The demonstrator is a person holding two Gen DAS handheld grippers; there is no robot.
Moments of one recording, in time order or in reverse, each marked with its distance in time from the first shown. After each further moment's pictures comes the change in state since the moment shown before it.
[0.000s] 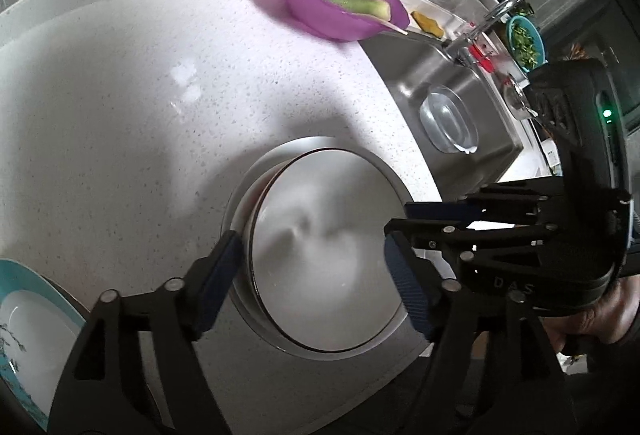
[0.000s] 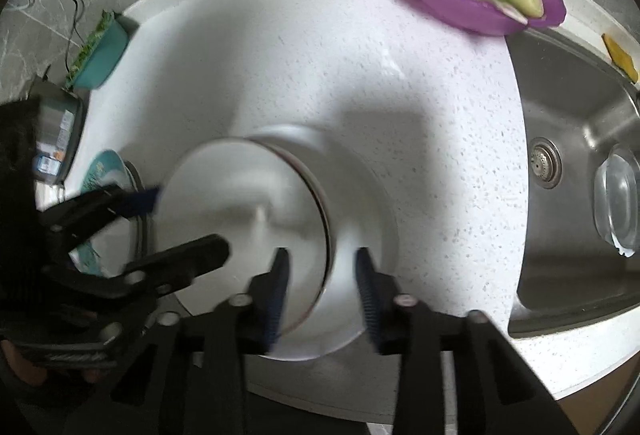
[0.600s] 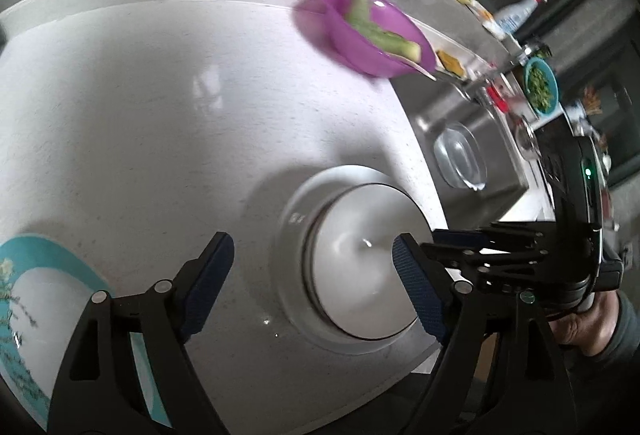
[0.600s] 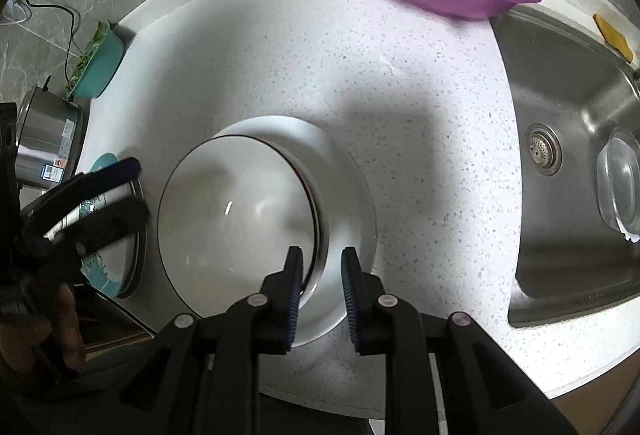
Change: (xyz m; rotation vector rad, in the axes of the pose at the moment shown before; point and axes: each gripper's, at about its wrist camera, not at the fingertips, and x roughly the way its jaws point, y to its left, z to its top) left arm -0.040 0.036 0.001 -0.119 -0.078 0.022; right arm -0.006 -0.014 -0.009 0.047 -0.014 0.035
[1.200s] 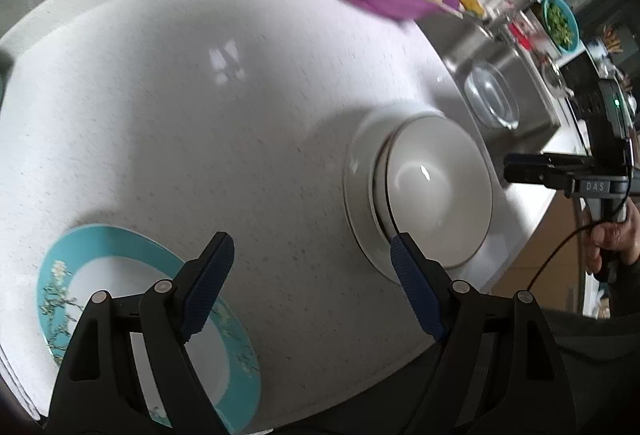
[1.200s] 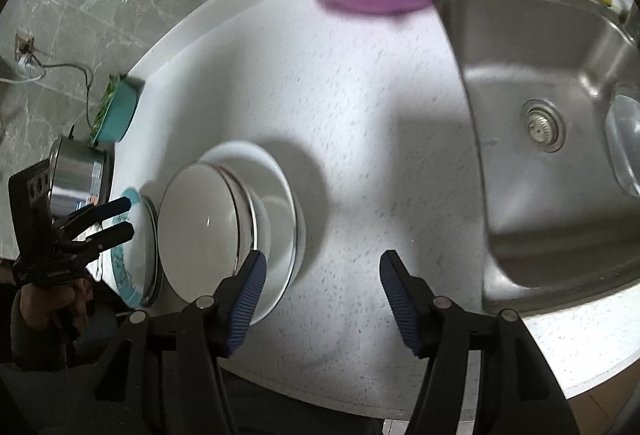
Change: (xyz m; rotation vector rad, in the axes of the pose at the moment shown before) left arm -0.006 0.026 -0.022 0.138 0.185 0.133; right arm -0.017 -0.067 -0.020 0.092 -0.067 0.169
